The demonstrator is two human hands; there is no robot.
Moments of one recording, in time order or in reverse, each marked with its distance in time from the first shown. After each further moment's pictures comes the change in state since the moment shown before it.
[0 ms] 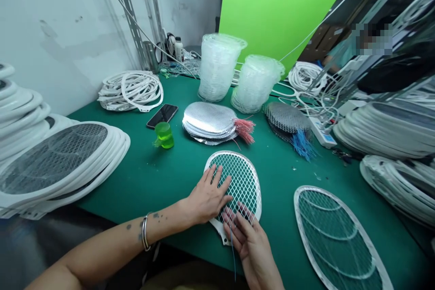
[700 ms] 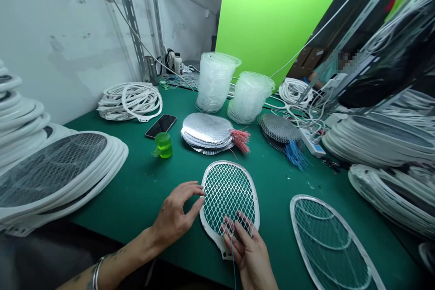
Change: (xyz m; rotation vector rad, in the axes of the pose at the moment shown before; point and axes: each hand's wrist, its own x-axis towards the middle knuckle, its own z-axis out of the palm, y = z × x) left_hand -0.057 -0.020 -0.037 -0.535 0.369 -0.237; right_hand 0.009 0.003 -0.001 -0.056 0.029 -0.037
